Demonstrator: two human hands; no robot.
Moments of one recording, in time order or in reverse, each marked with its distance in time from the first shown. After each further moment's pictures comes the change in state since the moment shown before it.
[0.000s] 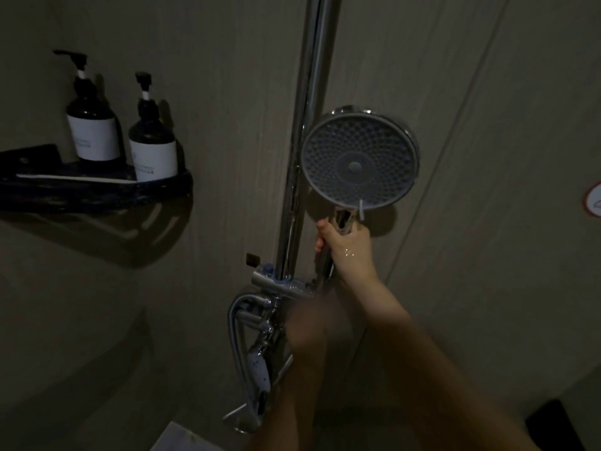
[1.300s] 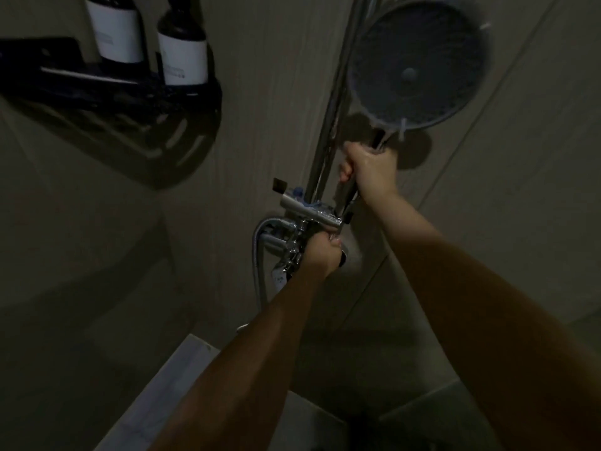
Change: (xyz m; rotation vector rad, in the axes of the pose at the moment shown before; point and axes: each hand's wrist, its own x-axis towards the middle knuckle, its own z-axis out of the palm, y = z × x) left_hand 0.013 0.015 -0.027 0.538 -0.329 -0.031; right_hand 0.004 0.008 0.023 -0.054 0.035 0.114
